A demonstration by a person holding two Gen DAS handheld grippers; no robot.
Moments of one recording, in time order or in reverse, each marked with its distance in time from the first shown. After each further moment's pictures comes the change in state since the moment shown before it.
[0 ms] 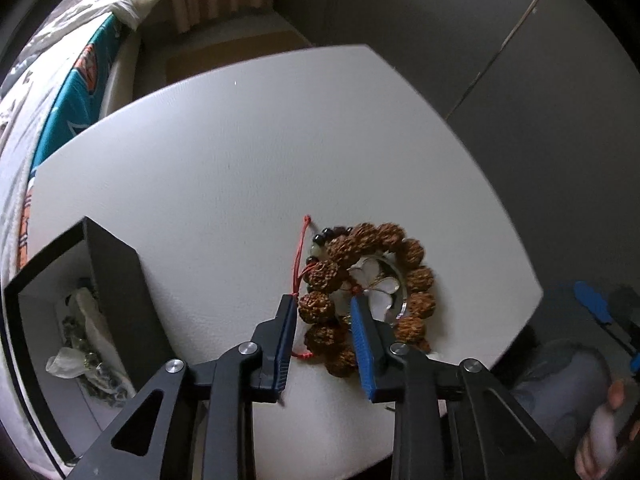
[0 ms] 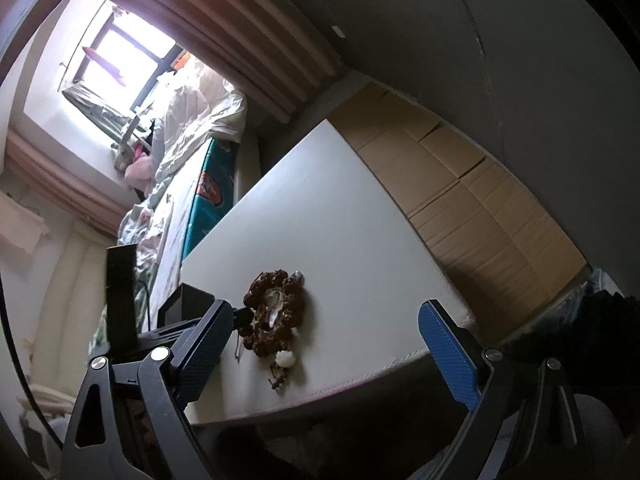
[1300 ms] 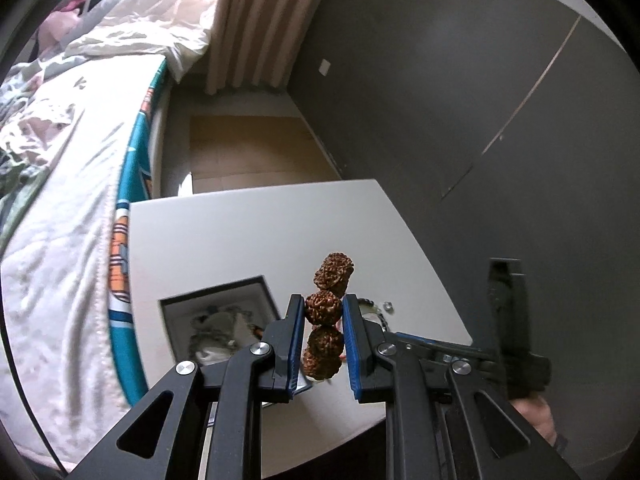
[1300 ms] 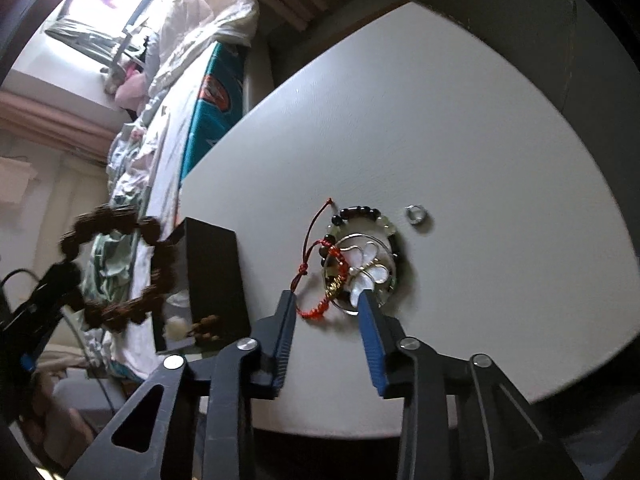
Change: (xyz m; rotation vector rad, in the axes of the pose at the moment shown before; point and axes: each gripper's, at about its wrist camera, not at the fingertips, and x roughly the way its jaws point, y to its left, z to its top) left arm -0.167 0.085 -0.031 -0.133 -0.338 -0.147; right arm 0.135 0.082 -0.013 -0.054 0.346 -0.034
